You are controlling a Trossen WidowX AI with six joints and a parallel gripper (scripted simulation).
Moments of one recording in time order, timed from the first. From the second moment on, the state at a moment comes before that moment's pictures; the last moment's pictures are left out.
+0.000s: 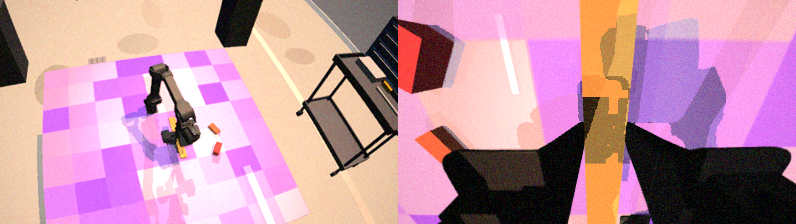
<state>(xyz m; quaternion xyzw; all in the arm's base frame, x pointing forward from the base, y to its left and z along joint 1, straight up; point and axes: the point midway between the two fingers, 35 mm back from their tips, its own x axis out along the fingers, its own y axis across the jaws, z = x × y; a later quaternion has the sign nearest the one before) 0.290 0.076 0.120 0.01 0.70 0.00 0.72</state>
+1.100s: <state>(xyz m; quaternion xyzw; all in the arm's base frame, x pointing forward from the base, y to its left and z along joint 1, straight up) 0.290 0.076 0.120 0.01 0.70 0.00 0.72</state>
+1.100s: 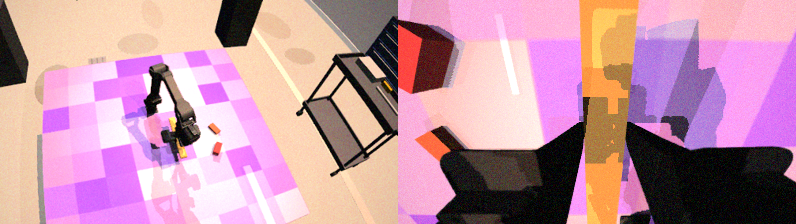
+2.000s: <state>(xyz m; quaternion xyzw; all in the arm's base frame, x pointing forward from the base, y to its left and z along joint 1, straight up) 0.290 0.076 0.120 0.01 0.70 0.00 0.72</state>
